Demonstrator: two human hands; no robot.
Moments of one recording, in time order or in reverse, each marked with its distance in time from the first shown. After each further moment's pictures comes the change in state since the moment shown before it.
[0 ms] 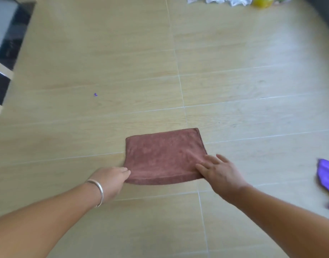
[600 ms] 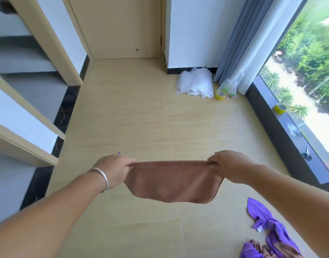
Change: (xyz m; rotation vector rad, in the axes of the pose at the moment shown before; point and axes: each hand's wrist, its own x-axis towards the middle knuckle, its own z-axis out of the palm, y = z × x) left_hand -0.354 -0.080 -0.406 -0.446 0.389 -0.076; right_hand -0.192 0.035 -0.543 0.226 -0.123 0.294
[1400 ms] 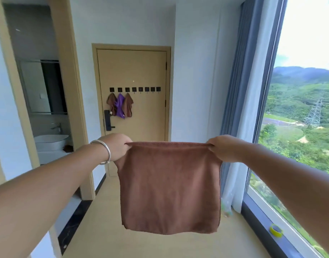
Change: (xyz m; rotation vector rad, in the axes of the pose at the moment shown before) left_hand -0.211 0.130 -0.476 0.078 0.627 -0.041; right_hand -0.266 -0.043 -0.432 -0.127 0.668 -0.001
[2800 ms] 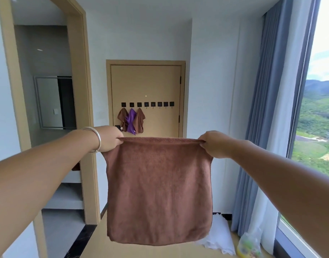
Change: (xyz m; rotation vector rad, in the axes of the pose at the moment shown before) left_hand 0.171 -0.119 -0.053 0.260 -0.022 -0.071; right_hand 0.233 -0.040 -0.017 0.026 0.184 -0.099
